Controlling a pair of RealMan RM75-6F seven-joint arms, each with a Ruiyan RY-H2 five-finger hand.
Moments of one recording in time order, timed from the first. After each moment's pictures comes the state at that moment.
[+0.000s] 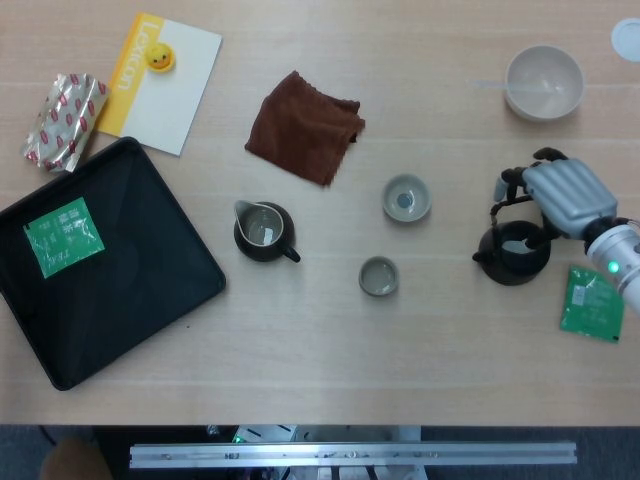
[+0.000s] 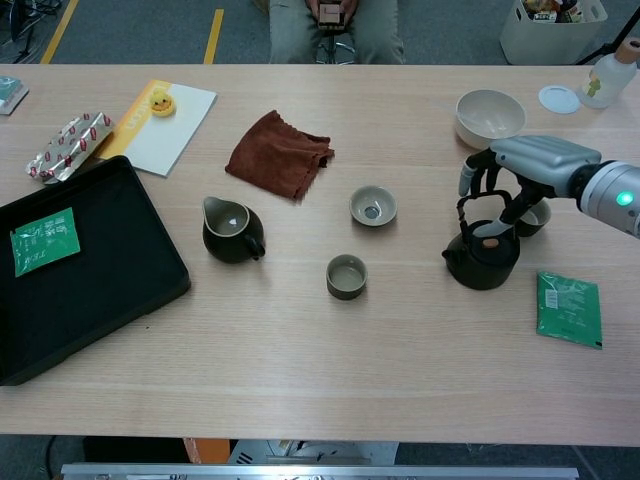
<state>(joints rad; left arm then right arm) -0.05 -1.04 0.02 -1.67 1.59 1.51 0.00 0.64 -1.30 0.07 -1.62 -1.04 0.75 -0.24</state>
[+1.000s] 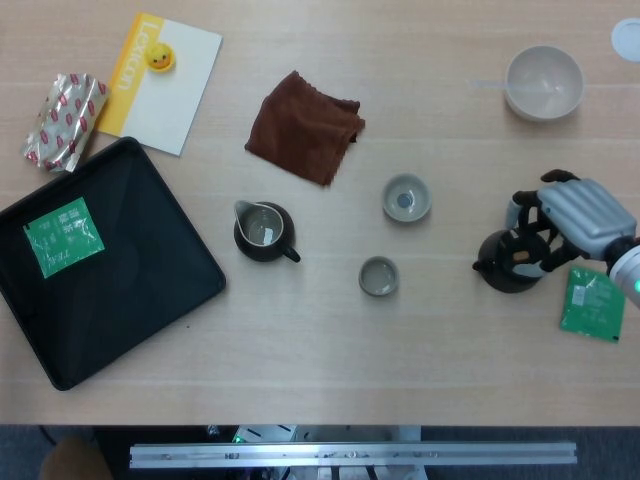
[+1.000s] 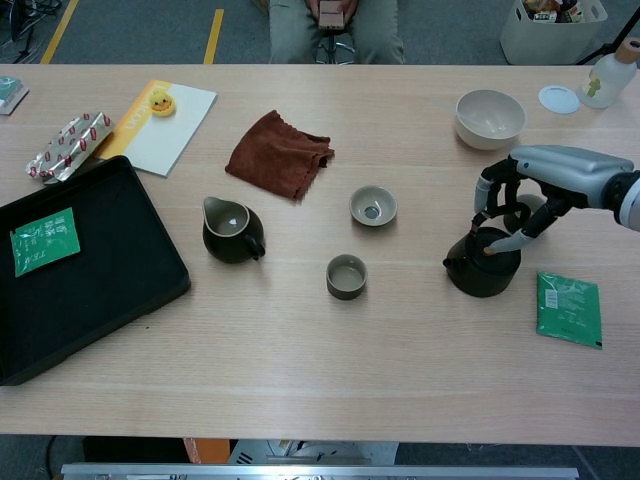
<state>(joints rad) -0.04 -1.05 0.03 -1.65 1.60 1.52 -0.02 0.61 -1.16 0.03 -1.75 -1.12 0.73 -0.10</state>
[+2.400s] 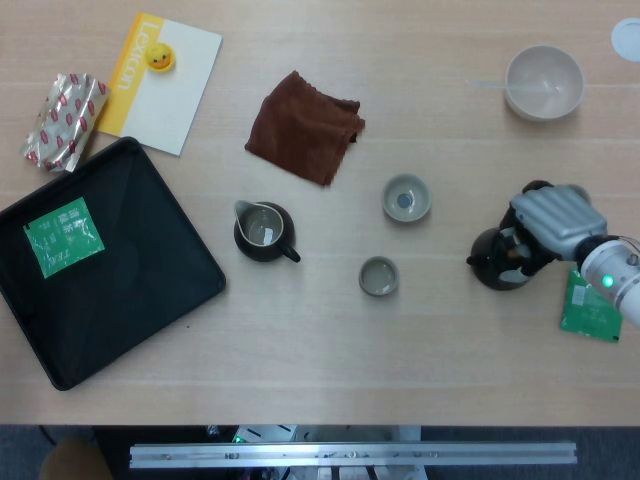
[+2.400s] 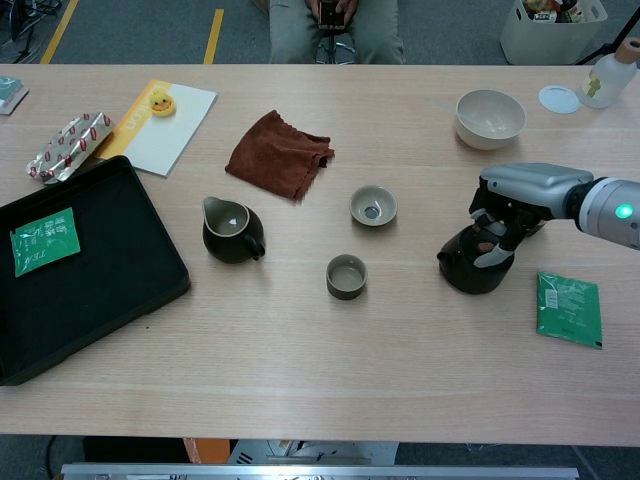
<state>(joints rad) -0.03 -1.05 0.03 -1.63 1.59 1.53 -0.03 0.73 -1.24 -0.02 -1.72 -0.93 0.69 -0.26</state>
